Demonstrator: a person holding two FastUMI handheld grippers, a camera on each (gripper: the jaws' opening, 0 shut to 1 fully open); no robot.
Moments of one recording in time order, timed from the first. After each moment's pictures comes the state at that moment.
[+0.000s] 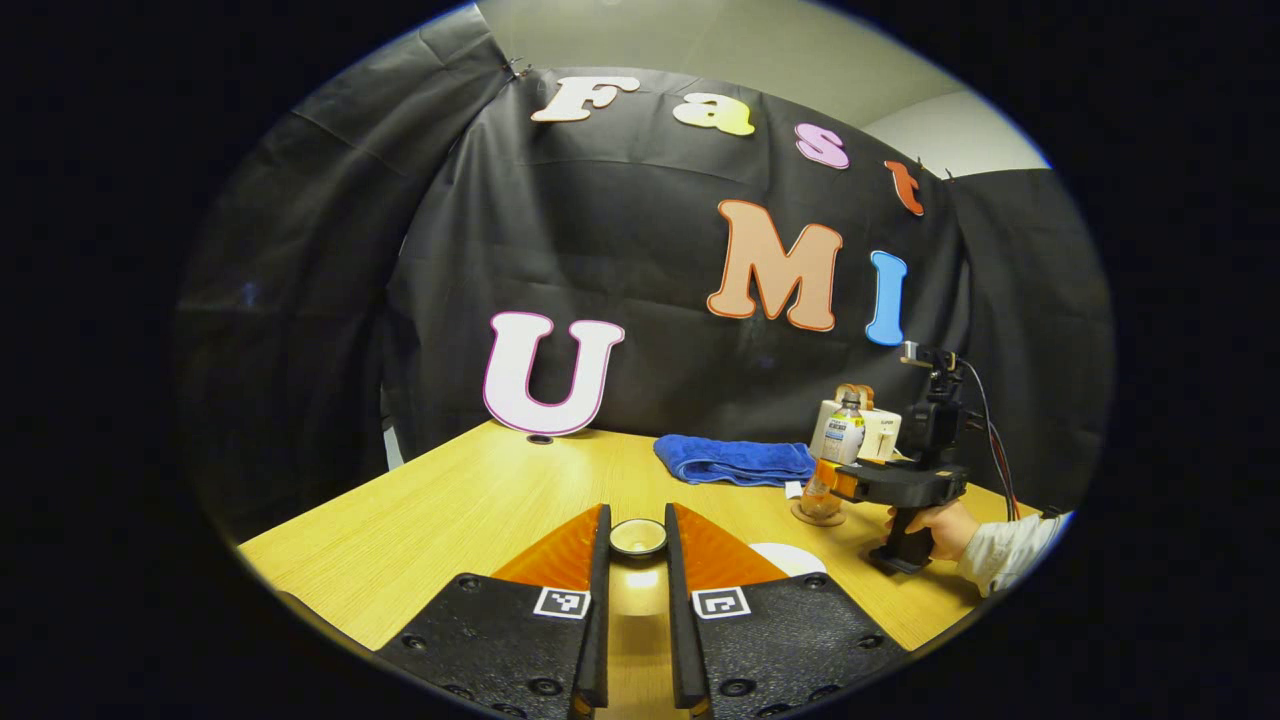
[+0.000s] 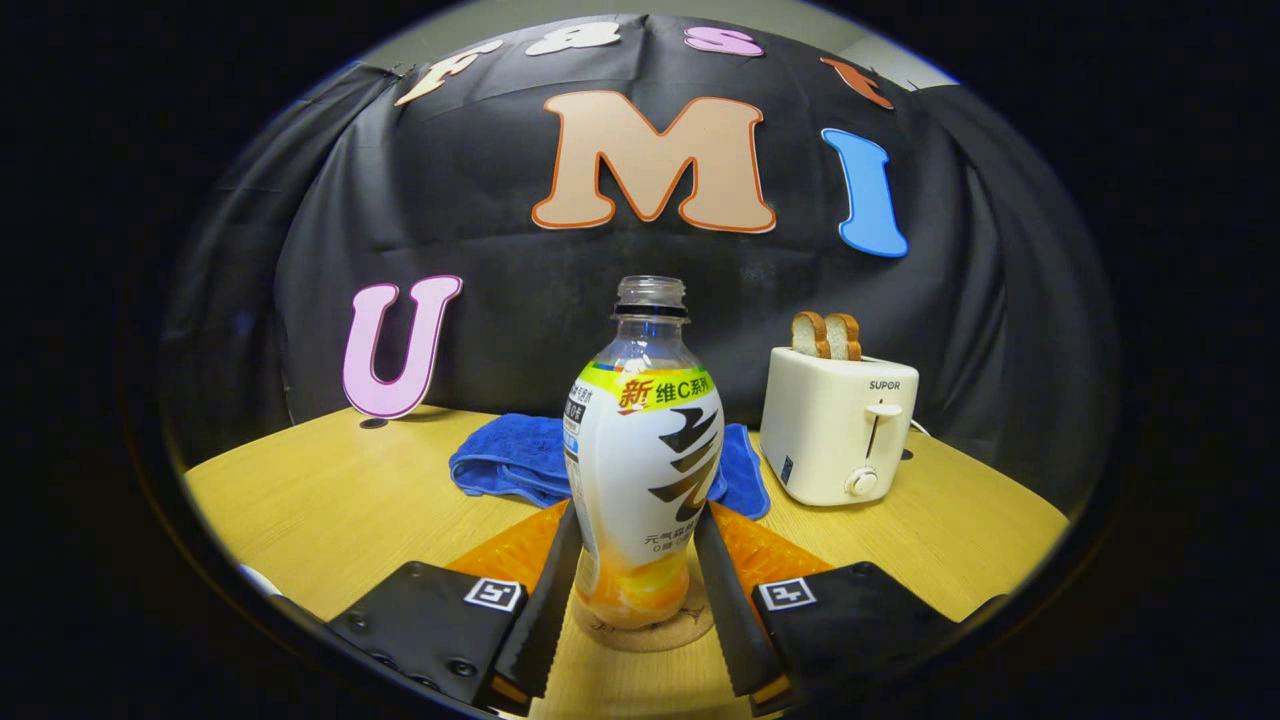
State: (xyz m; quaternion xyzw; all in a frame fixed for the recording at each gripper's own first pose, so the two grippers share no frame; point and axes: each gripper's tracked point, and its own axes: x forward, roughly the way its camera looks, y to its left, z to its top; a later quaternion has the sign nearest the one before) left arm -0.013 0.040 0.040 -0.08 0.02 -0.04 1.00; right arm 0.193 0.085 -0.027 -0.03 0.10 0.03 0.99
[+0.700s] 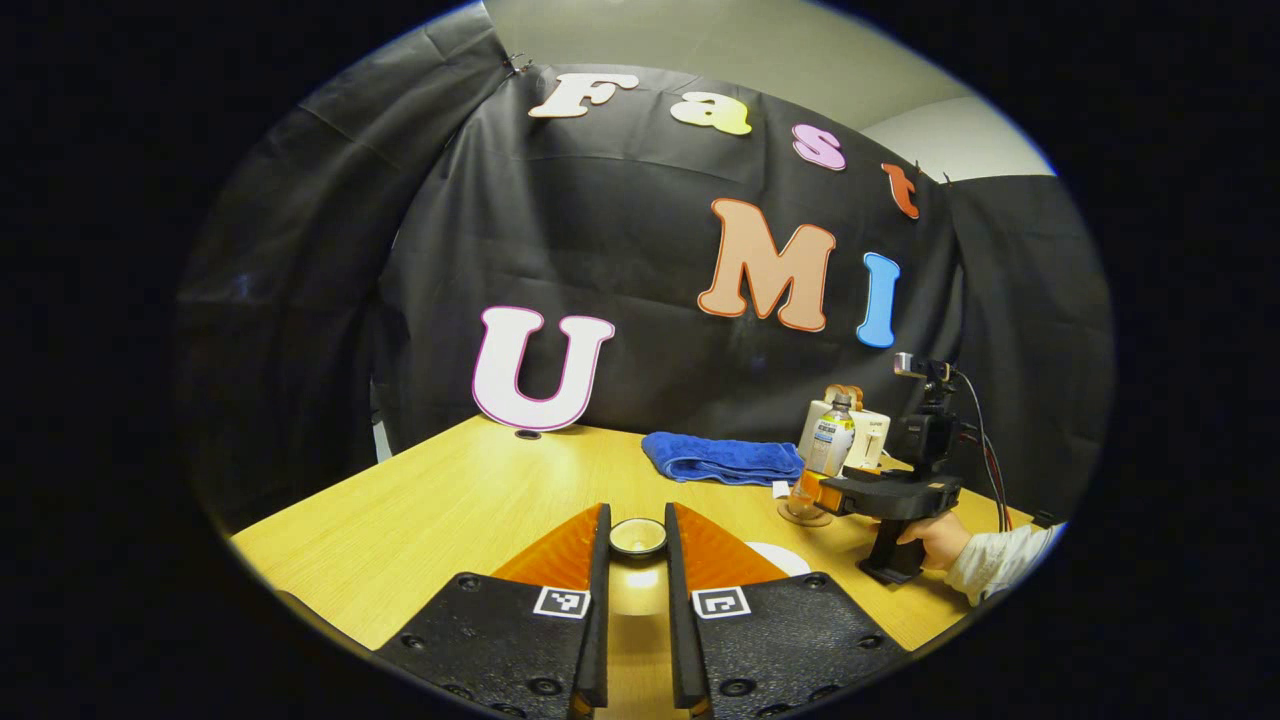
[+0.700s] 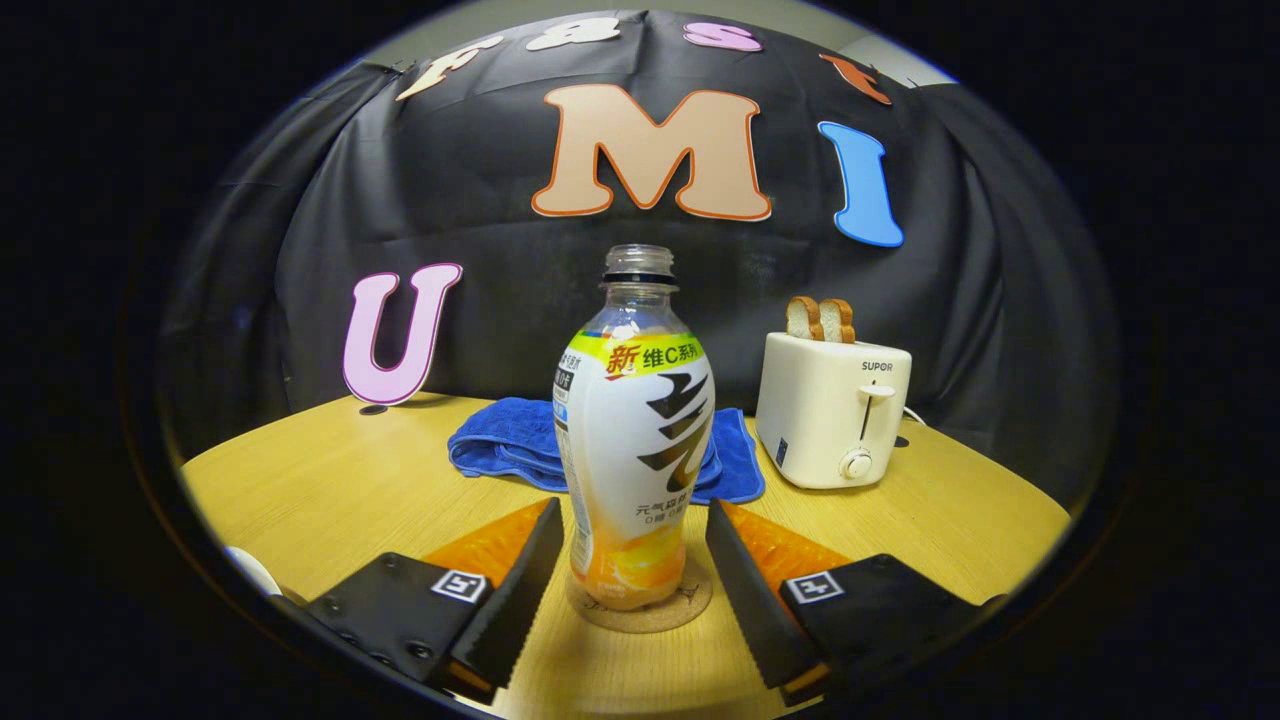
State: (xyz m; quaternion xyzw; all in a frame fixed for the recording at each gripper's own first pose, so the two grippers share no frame) left arm -0.015 0.027 0.037 -0.10 0.03 -0.05 0.99; right arm 0.179 0.078 -0.036 -0.04 0.11 0.03 0.99
